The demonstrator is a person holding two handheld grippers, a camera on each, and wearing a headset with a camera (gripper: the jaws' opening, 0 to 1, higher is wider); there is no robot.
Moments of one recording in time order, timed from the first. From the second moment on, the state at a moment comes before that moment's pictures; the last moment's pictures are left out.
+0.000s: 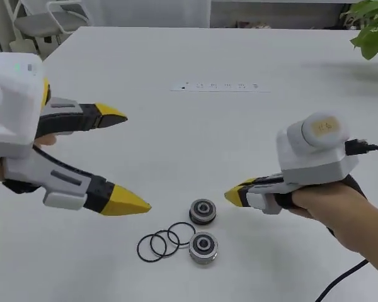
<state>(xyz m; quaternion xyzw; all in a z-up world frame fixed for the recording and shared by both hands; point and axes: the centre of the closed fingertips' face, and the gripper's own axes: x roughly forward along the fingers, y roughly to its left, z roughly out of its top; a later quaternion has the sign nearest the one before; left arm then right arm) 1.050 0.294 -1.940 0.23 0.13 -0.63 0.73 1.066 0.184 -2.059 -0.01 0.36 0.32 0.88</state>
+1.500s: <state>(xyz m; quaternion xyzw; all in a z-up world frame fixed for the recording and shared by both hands) 1.057 0.220 -2.063 0.21 0.19 -0.60 0.74 1.042 0.223 -2.083 -0.12 0.33 0.42 0.84</state>
